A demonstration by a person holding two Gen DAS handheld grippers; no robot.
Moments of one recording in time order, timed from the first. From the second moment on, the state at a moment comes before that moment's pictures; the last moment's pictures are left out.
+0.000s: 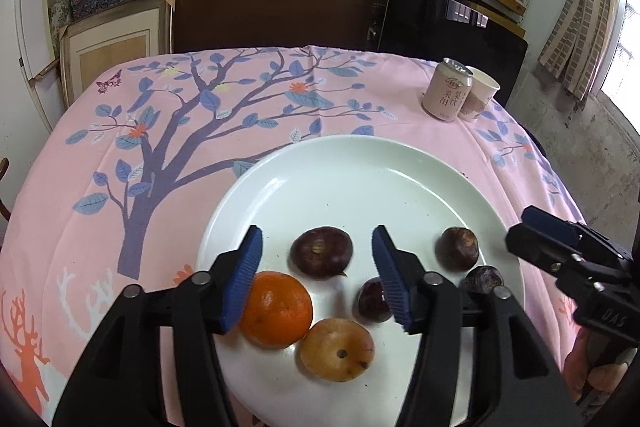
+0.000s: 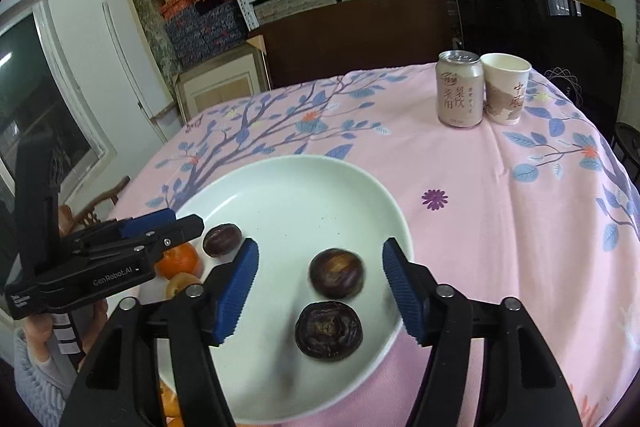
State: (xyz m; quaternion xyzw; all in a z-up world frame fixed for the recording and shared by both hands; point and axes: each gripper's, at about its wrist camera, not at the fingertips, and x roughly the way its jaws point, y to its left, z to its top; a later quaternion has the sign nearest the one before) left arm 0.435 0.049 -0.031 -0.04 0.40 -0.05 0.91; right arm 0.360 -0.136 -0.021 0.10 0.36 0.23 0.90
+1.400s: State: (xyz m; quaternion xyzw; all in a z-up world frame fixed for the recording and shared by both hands) left arm 0.227 0.087 -0.069 -0.05 0.39 0.06 0.92; right arm 0.209 -0.231 -0.058 0.21 0.31 0.14 0.92
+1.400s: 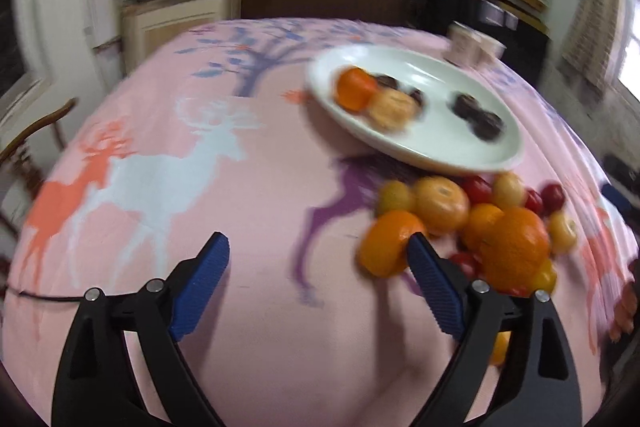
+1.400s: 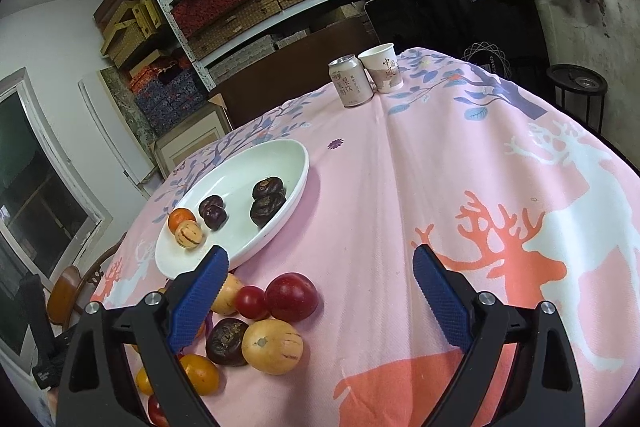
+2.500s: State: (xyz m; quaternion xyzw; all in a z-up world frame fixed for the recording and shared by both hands) left arm 0.266 0.071 -0.085 -0.04 0.43 -0.03 0.90; right arm 0.214 -0.222 -0.067 0.20 0.34 0.15 0.91
